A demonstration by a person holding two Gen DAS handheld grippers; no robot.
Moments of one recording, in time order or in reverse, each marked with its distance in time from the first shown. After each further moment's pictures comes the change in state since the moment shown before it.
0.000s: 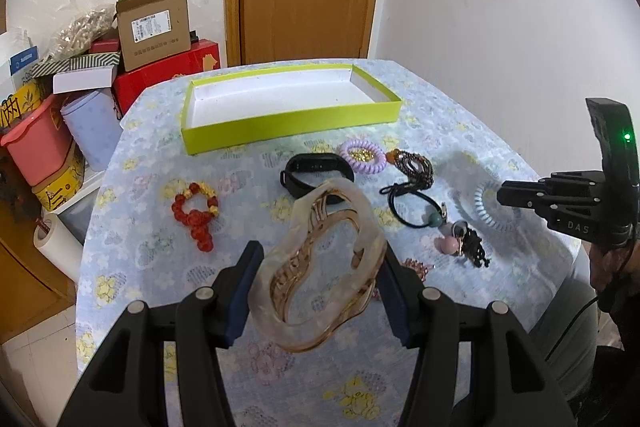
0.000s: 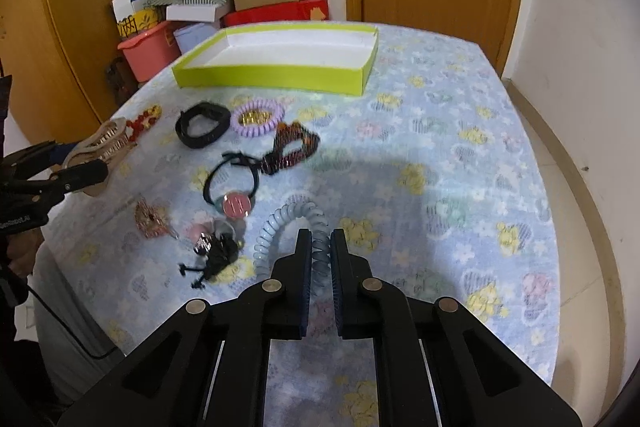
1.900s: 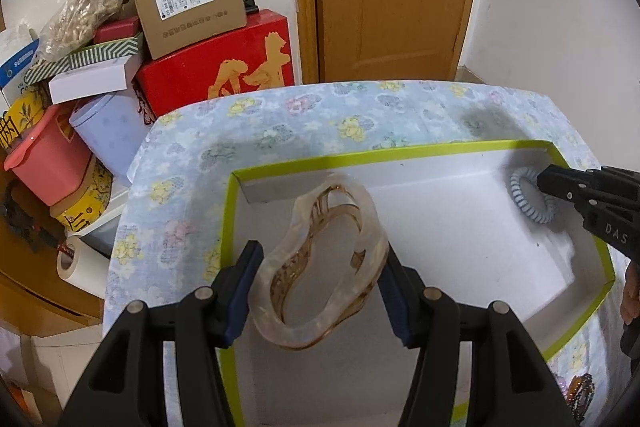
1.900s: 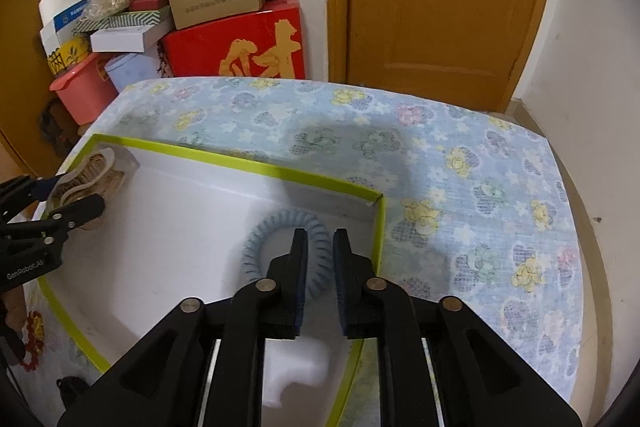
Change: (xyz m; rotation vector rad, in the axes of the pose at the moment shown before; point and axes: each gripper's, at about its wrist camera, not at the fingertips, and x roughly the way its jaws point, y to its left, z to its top) left arm 0.196 0.104 0.167 -0.107 0.139 0.232; right arm 0.196 -0.055 0.218 0.014 0.045 -0.040
